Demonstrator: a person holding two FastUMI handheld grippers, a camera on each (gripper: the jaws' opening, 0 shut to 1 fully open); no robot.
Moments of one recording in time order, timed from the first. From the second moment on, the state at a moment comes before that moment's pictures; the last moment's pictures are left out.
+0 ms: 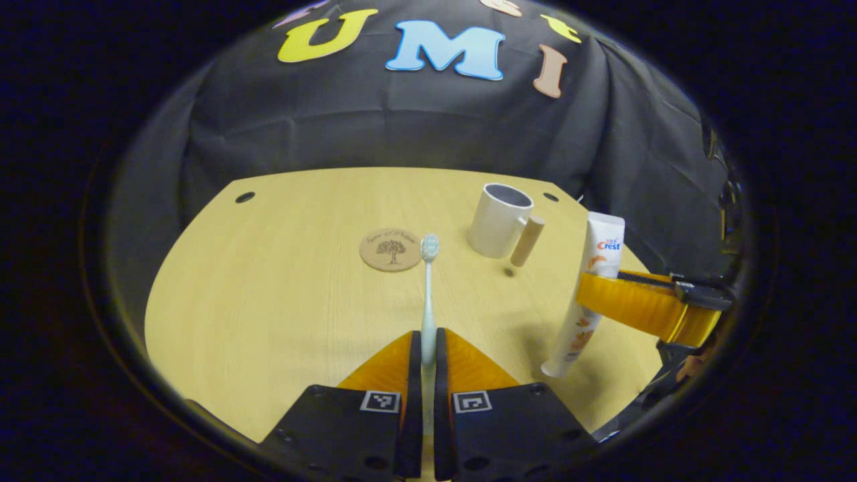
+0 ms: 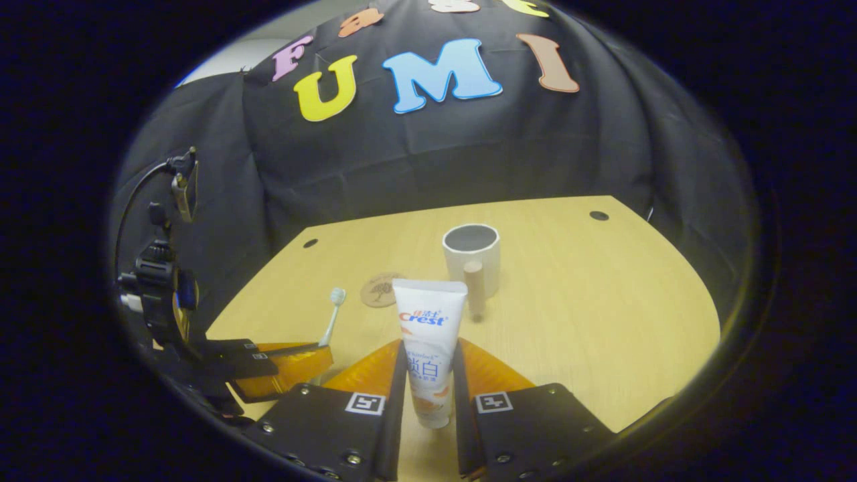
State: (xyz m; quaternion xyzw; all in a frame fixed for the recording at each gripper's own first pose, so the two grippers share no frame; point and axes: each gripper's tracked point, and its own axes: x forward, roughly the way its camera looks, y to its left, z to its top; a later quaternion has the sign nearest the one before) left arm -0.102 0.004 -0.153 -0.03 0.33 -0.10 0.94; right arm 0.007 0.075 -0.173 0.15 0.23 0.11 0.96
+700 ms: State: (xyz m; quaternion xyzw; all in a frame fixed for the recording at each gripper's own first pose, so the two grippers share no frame) left arm -0.026 0.006 -0.079 -0.04 0.19 -0.10 0.98; right arm 0.104 0.049 -0.069 0.14 0.09 0.10 0.98
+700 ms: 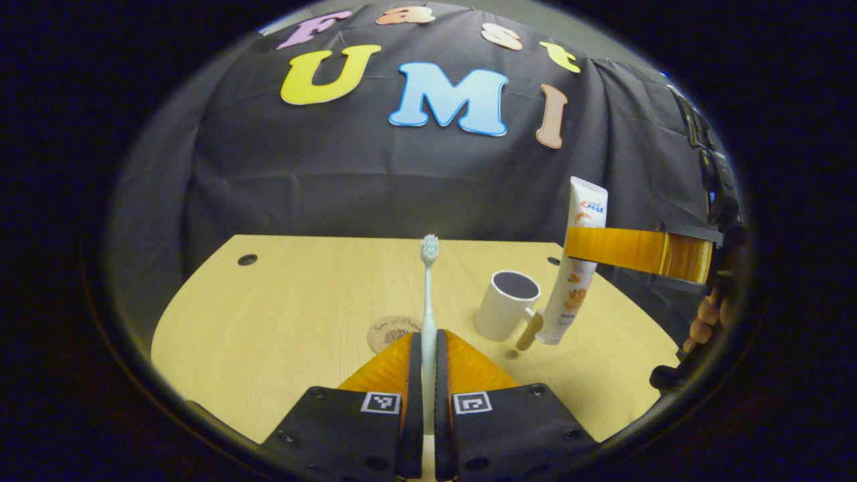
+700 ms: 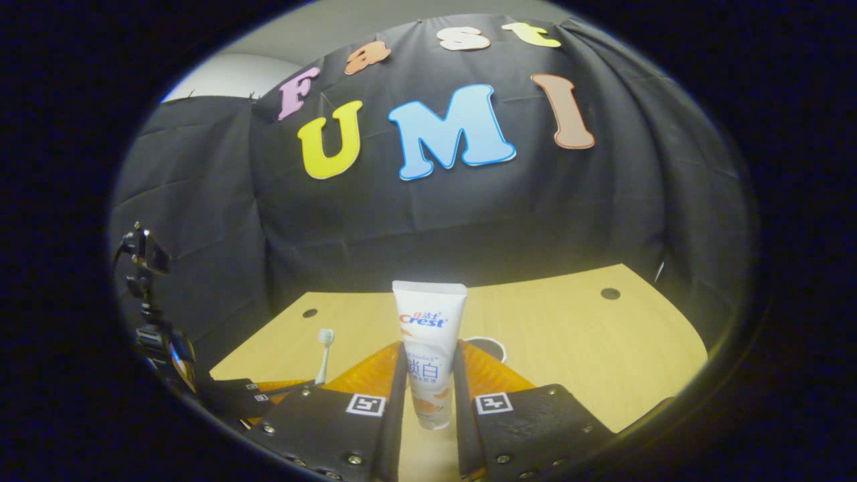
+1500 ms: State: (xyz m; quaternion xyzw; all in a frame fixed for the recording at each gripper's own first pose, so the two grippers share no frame) left arm 0.009 -0.004 -0.036 -0.06 0.11 -0.07 0.99; right arm 0.205 0.029 -0.126 0.09 0.09 0.06 0.99
